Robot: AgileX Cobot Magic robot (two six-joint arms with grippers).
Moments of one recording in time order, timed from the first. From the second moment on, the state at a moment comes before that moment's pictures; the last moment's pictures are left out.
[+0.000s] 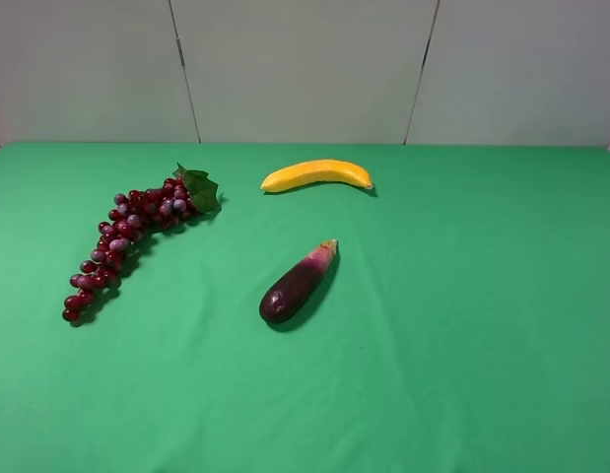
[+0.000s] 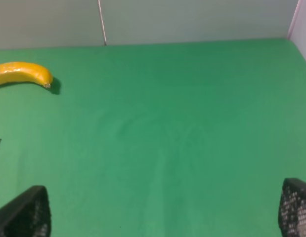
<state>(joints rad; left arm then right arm) 0.01 0.48 -0.84 -0.01 1.08 0.08 -0.08 -0.01 -0.50 0.07 1.02 -0.04</state>
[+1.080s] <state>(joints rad) 0.00 1.53 -0.91 0.03 0.81 0.04 -0.08 -0.01 -0.50 0.07 1.02 -0.04</state>
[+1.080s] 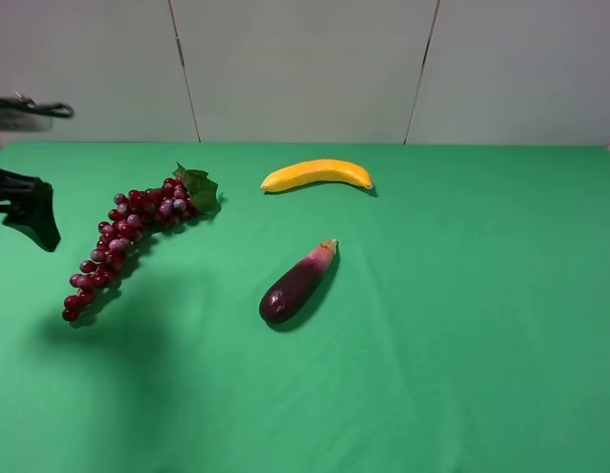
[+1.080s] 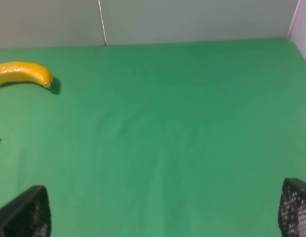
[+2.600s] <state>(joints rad) -0.19 1.90 -0.91 0.10 0.43 -0.01 -0.08 -0.01 -0.50 0.07 1.02 -0.04</state>
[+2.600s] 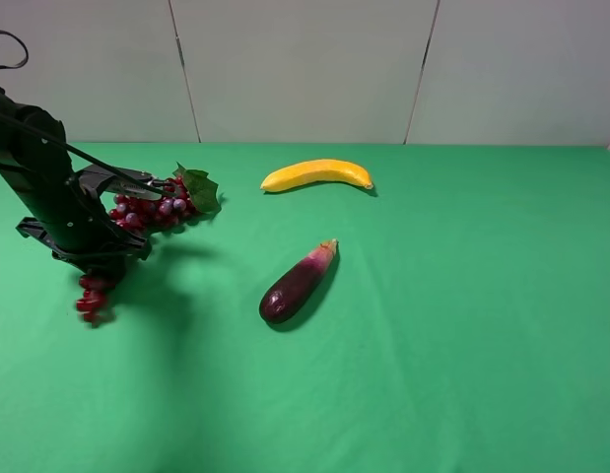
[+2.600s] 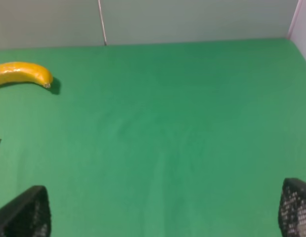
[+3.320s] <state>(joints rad) -0.19 1.81 -1.03 0.10 0.60 -0.01 -0.08 -0.01 -0.50 0.07 1.02 -0.04</state>
